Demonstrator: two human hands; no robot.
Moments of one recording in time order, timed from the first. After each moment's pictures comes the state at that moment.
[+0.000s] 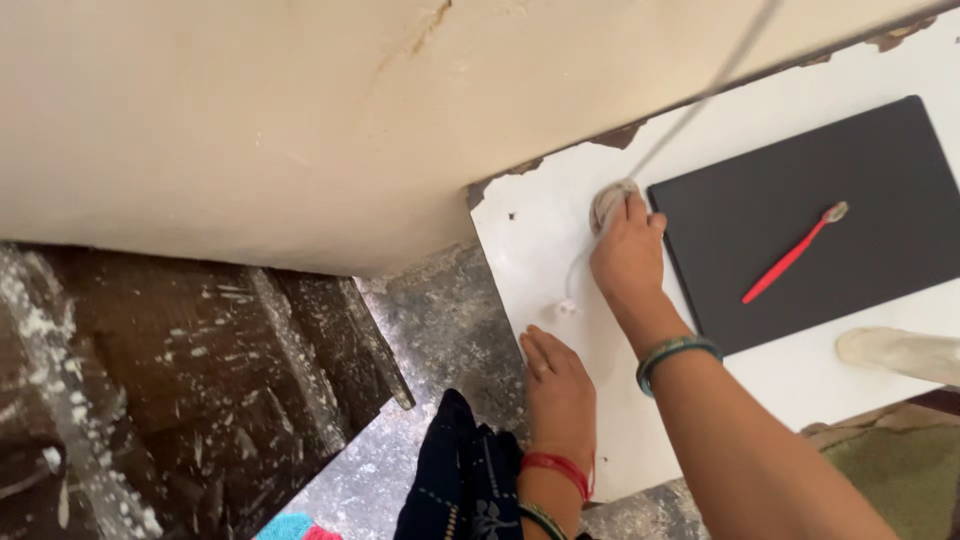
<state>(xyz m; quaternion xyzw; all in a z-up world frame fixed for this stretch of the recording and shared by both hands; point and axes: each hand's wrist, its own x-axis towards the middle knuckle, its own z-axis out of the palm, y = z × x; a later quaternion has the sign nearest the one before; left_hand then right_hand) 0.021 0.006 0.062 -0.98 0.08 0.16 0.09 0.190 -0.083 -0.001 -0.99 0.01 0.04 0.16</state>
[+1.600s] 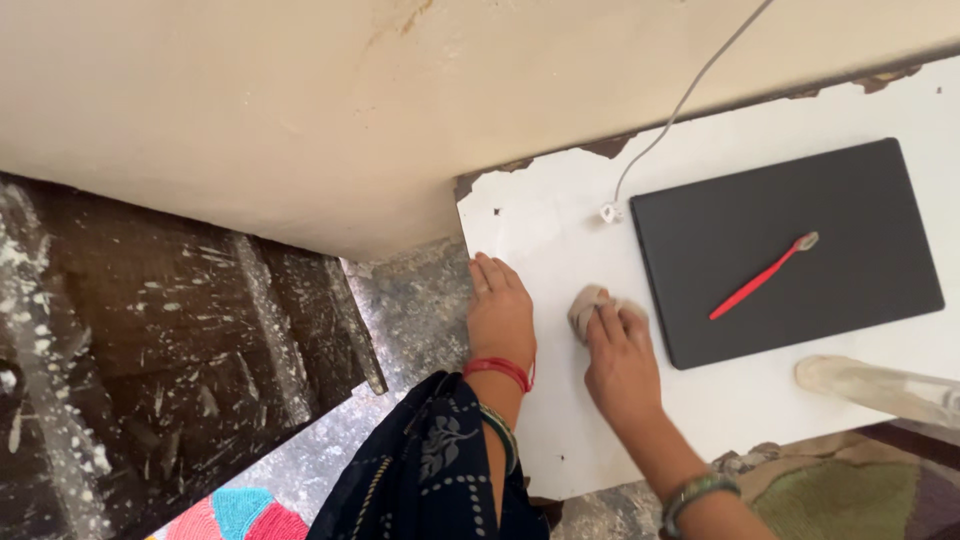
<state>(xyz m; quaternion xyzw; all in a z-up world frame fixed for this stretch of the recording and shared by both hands) 0.088 0.030 0.005 -0.99 -0.09 0.03 -0.07 0.065 -0.138 0.026 -0.97 -0.21 -0.03 0.10</state>
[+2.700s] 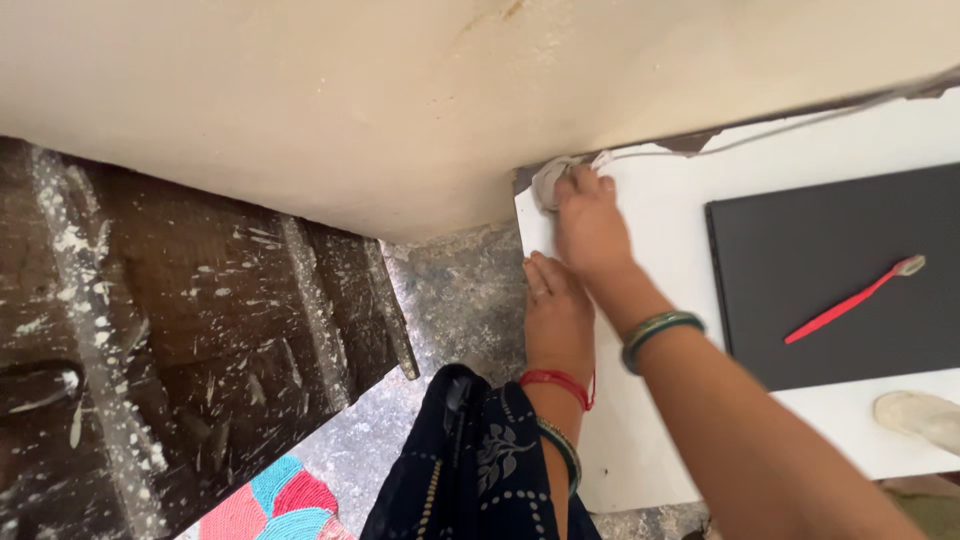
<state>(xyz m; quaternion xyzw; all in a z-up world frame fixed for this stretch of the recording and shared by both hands) 0.093 0.026 0.000 -0.99 -0.09 0.05 -0.02 0.224 -0.007 -0.018 -0.95 -0.26 0.01 0.19</state>
